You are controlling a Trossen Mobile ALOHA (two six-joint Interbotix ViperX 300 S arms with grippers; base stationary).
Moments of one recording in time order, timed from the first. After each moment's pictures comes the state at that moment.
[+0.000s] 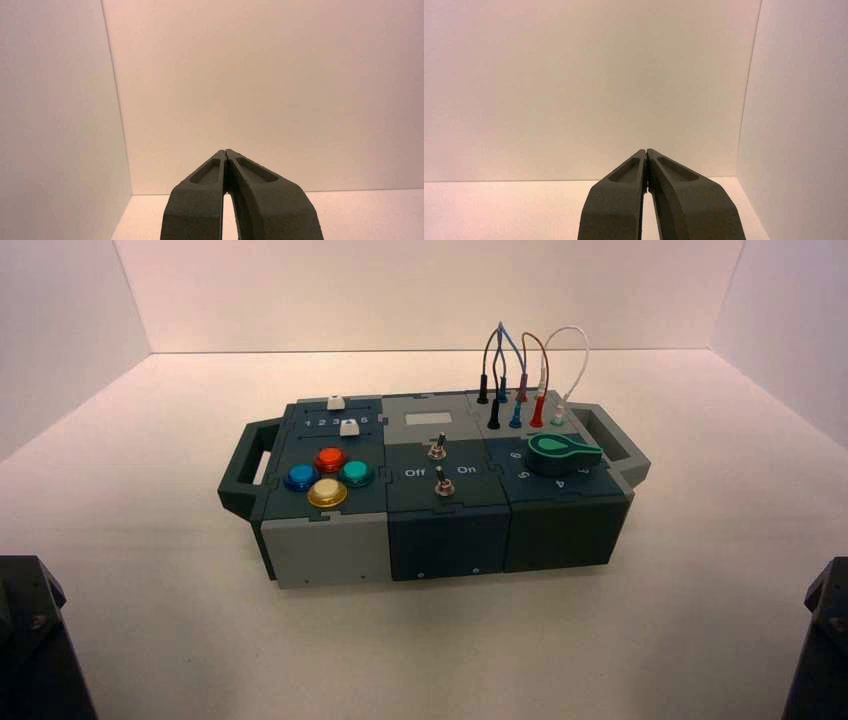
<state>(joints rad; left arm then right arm) -0.01 -1.02 1.19 -0.01 -0.21 0.03 0.02 -0.97 1.19 0.02 -0.23 0.02</state>
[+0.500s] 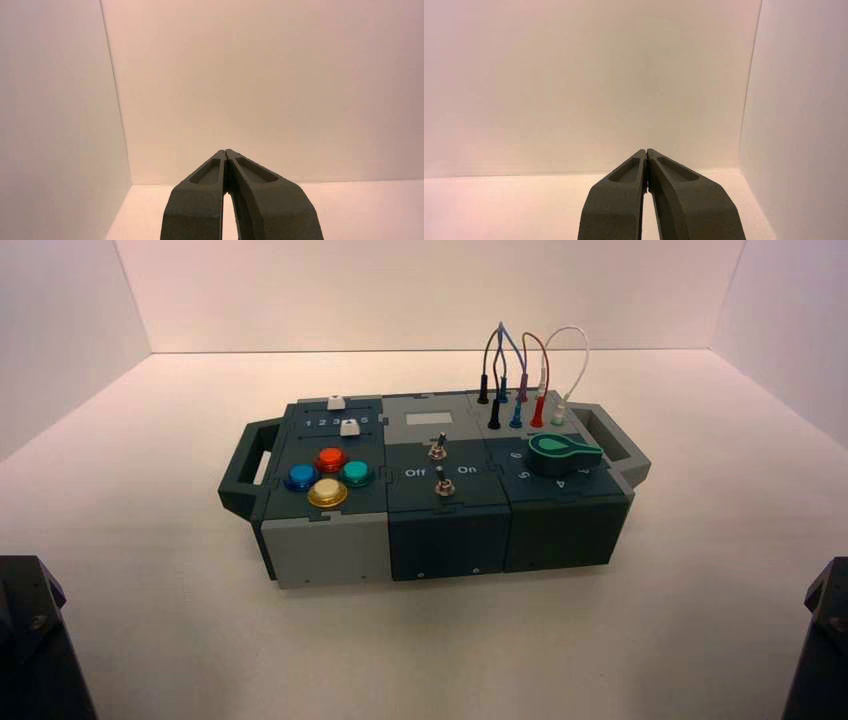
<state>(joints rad) -0.02 -1.02 1.18 -0.02 -0.14 0.02 0.02 -0.97 1.19 0.03 -0.18 0.03</state>
